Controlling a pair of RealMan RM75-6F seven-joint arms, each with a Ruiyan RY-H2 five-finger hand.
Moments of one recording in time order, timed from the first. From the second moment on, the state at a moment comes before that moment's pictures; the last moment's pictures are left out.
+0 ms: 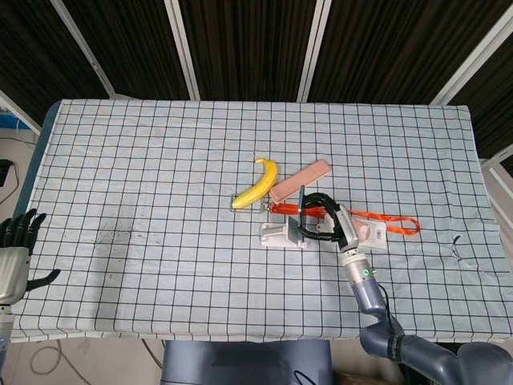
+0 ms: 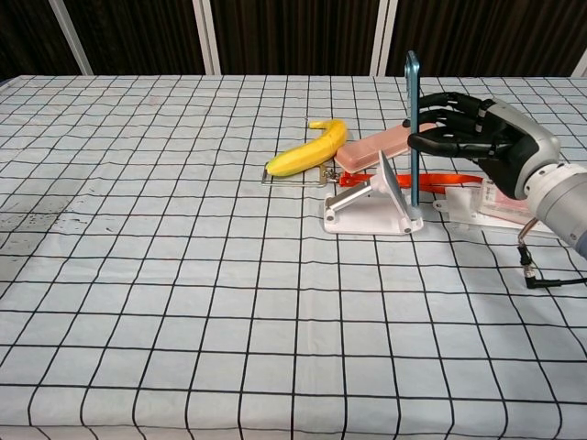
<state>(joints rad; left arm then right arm) -0.12 -1.18 -0.07 -1.59 1.42 1.45 0.14 0.56 -1.81 0.27 -1.05 -1.40 1.11 1.11</state>
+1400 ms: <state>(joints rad) -0.12 -1.17 -0.08 -1.58 1.41 1.45 0.11 0.54 -1.86 0.24 -1.04 -1.39 1.14 1.05</state>
